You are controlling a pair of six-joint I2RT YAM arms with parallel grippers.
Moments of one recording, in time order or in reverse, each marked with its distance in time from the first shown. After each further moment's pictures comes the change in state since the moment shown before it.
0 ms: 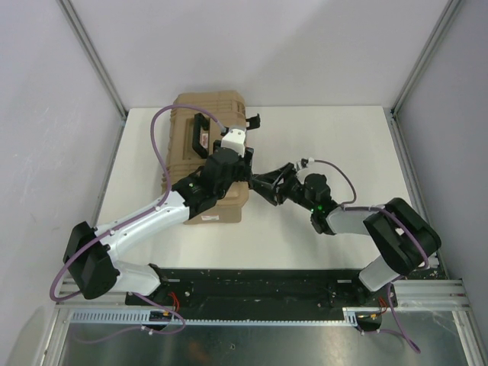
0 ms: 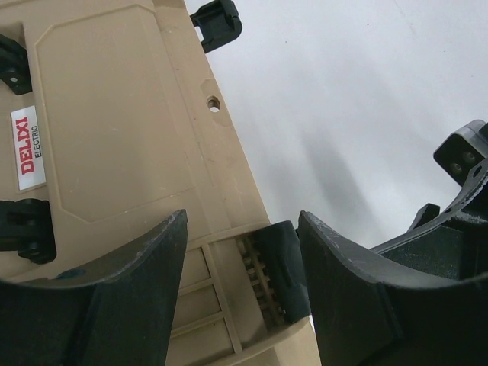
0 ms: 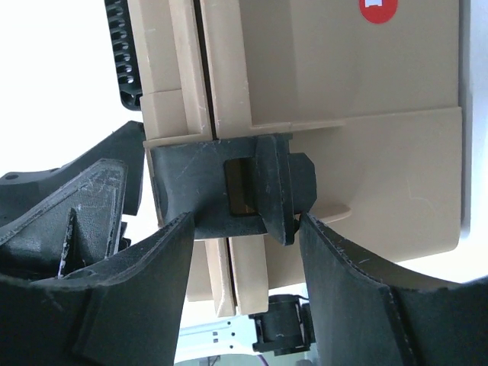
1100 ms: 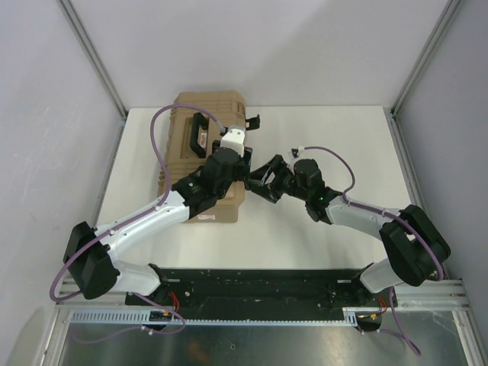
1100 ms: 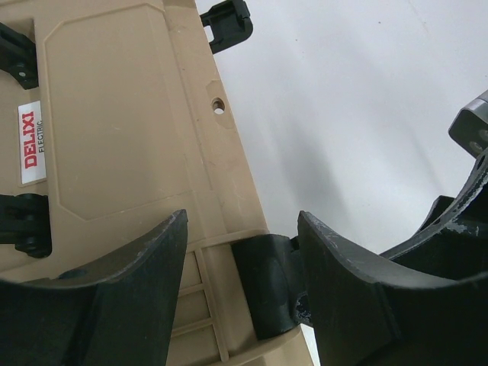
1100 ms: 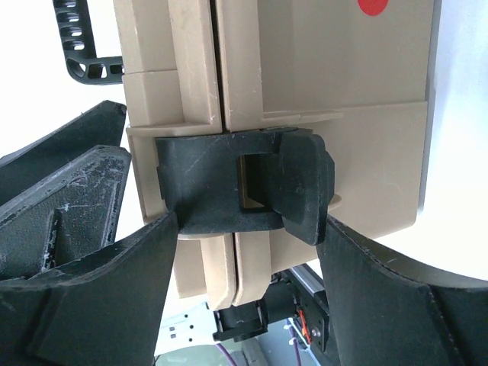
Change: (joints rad) left arm 0.001 0.000 0.004 -0.017 -0.023 0.002; right arm 0.042 -0.097 0.212 -0.507 0.001 -0.245
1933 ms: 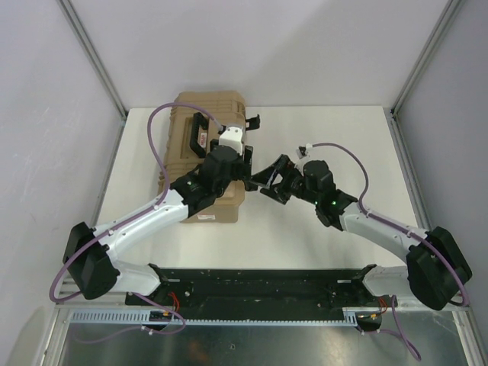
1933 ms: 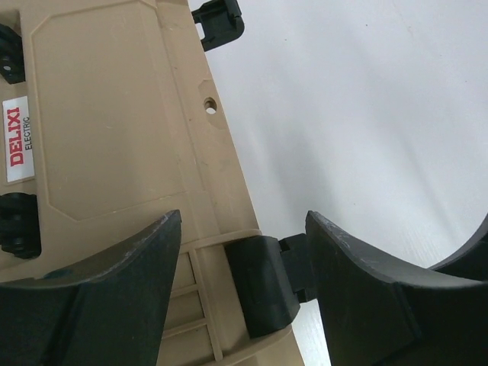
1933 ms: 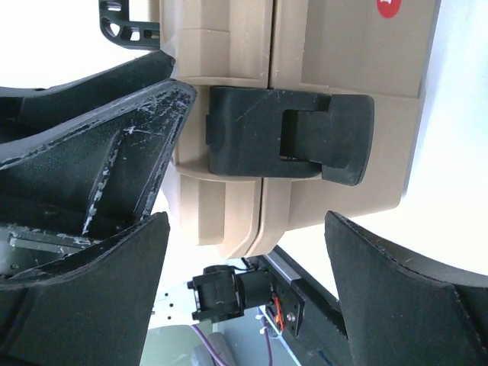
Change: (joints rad) left arm 0.012 -0.005 0.011 -0.013 0.033 -0.036; right arm 0.011 -0.181 -0.012 -0.160 0.032 -0.123
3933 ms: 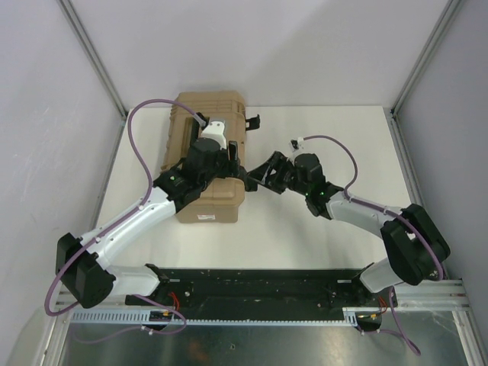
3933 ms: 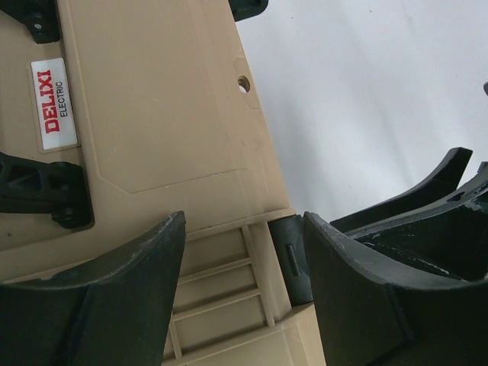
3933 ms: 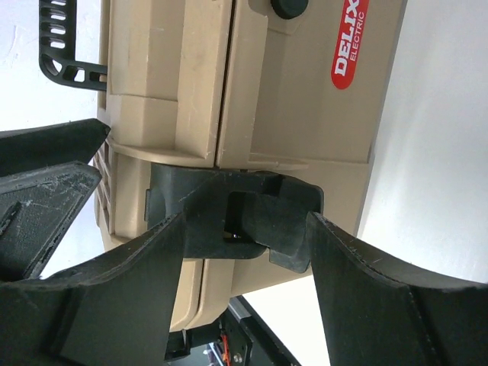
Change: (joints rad) left arm 0.119 -0.083 0.029 -0.153 0.154 -0.085; right arm -0.035 0.184 0.066 0.090 0.021 -0.170
